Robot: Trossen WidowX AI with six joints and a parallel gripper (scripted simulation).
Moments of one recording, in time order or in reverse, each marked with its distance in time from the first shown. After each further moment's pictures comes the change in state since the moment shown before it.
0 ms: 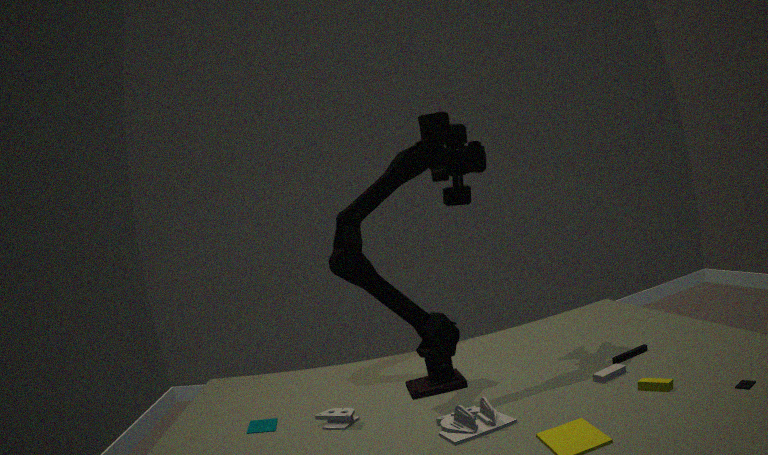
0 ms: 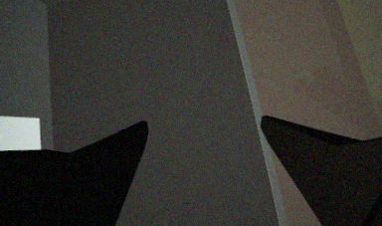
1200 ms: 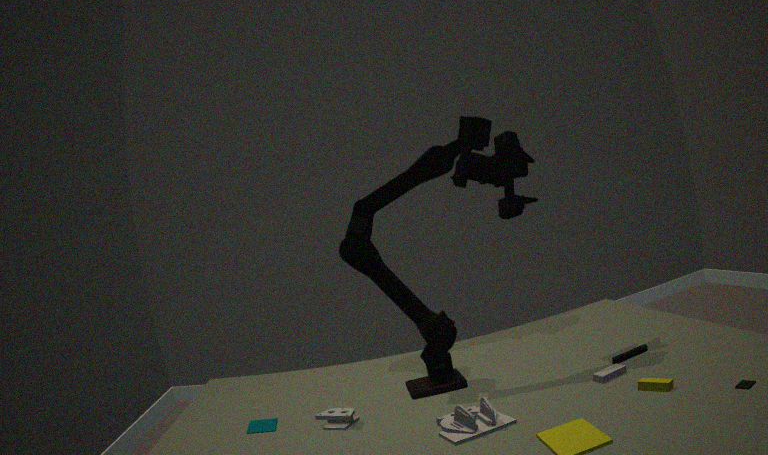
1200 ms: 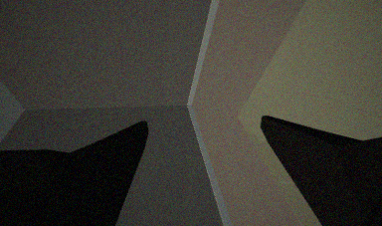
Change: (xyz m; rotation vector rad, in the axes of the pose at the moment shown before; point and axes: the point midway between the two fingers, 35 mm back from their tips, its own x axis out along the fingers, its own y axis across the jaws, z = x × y) arm -0.075 -0.043 0.171 -0.123 -0.670 -0.201
